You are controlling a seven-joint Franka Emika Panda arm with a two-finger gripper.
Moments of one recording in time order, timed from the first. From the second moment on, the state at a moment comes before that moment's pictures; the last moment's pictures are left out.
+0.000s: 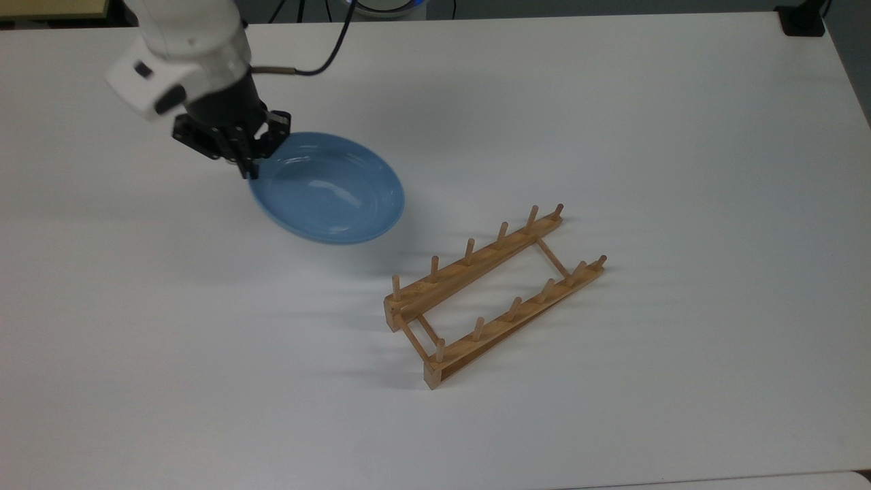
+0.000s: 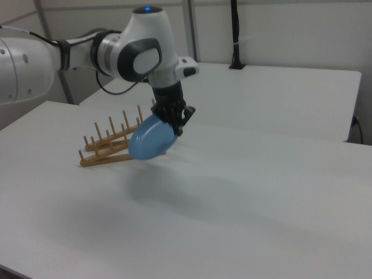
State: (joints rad) arm 0.08 0.29 -0.29 -1.54 0.10 1.95 -0.28
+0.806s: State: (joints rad) arm 0.23 0.27 -0.28 -1.40 -0.29 2.18 0.19
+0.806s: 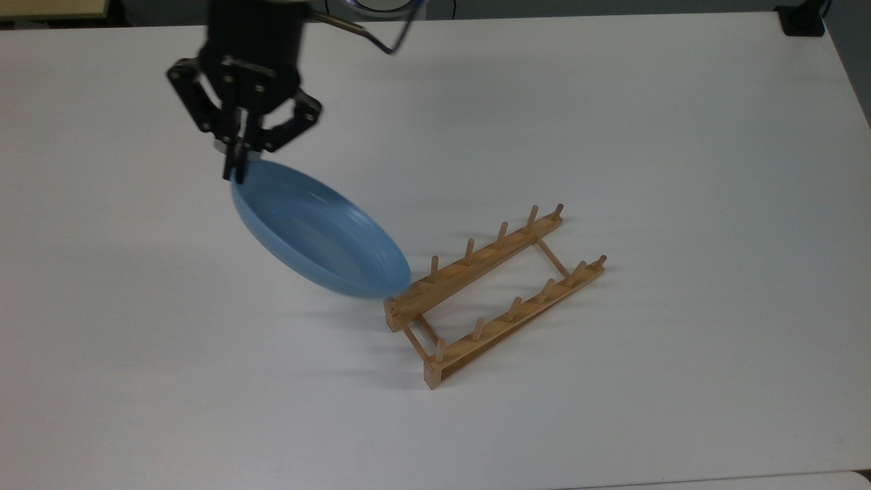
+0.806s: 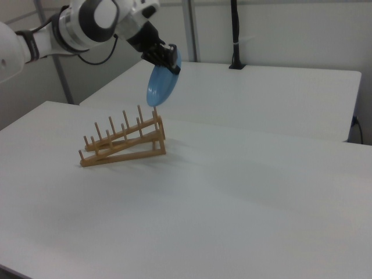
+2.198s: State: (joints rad) arm 0.39 0.38 -0.18 -1.45 -0.84 2.25 0.57
